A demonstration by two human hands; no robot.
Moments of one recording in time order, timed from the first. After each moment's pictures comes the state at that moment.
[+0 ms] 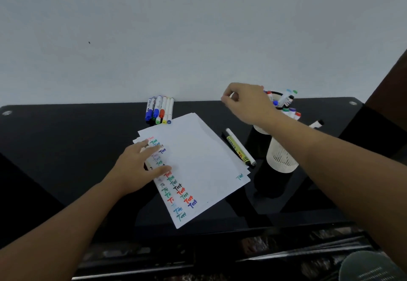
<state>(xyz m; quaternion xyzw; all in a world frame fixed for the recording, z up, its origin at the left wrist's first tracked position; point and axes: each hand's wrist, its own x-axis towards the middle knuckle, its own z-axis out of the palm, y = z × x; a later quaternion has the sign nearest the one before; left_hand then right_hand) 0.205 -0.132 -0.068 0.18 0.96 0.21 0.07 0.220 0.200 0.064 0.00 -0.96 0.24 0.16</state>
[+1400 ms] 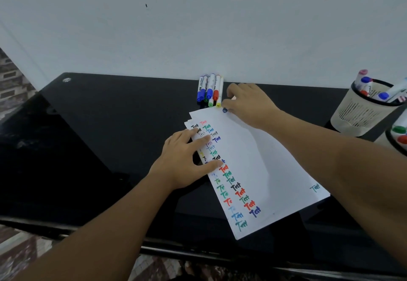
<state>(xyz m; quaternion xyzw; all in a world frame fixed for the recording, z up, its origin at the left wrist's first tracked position) 0.199 -0.154 -0.097 0.18 0.96 0.20 0.01 0.078 0.099 -0.053 0.31 -0.92 -0.14 0.19</state>
